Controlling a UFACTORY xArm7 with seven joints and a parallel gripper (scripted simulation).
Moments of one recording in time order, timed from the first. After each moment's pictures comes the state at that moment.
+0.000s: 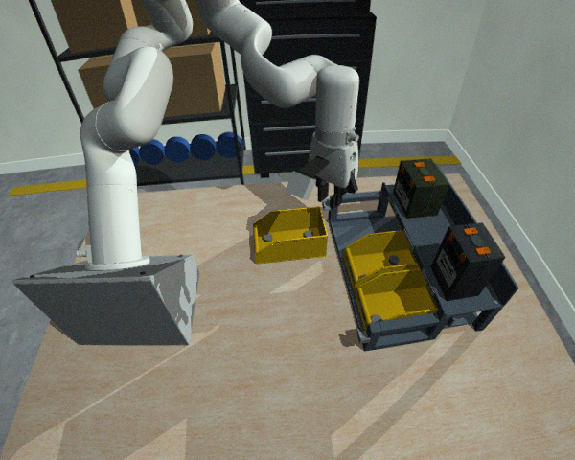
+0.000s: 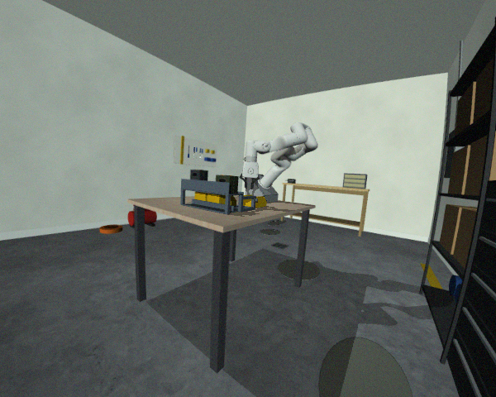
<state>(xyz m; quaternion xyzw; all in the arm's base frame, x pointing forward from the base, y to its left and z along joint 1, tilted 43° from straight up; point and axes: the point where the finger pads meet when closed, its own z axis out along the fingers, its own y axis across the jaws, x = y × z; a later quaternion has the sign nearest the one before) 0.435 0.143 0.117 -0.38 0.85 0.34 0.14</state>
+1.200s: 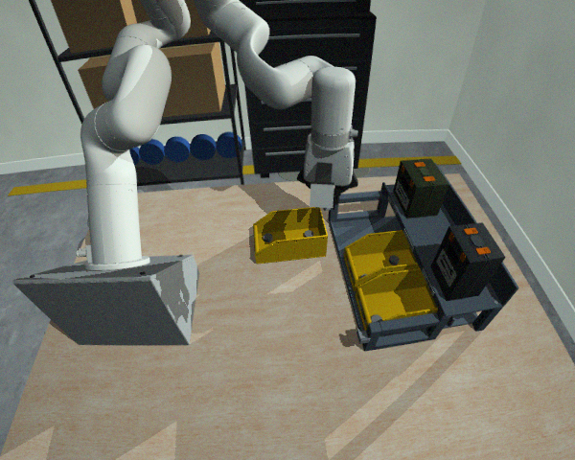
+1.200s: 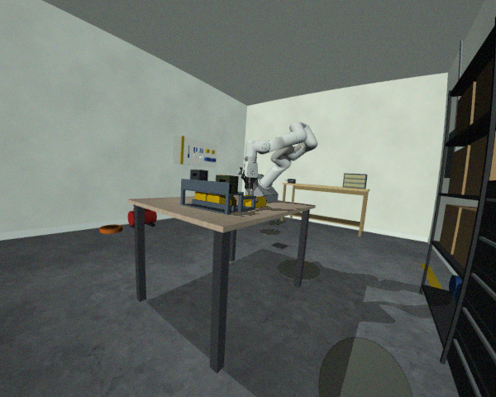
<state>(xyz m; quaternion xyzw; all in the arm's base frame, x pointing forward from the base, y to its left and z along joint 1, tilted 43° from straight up) 0.426 0.137 0.112 -0.59 0.72 0.29 0.22</state>
